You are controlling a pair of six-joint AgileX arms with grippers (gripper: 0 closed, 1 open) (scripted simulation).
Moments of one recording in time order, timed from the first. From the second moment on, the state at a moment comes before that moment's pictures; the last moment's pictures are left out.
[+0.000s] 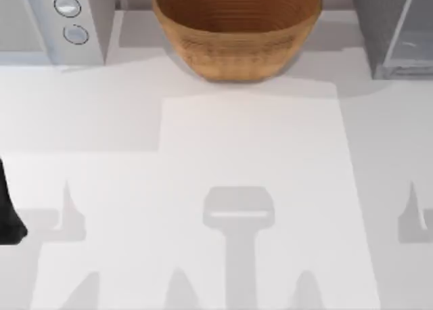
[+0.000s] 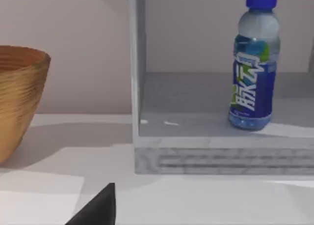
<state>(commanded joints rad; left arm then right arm) 0.00 0.00 0.00 0.00 0.00 0.00 0.00 0.00 0.00 0.00 0.00 0.00</state>
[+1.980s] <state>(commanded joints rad) 0.00 0.00 0.00 0.00 0.00 0.00 -0.53 1.79 0.18 1.62 -0.51 0.02</state>
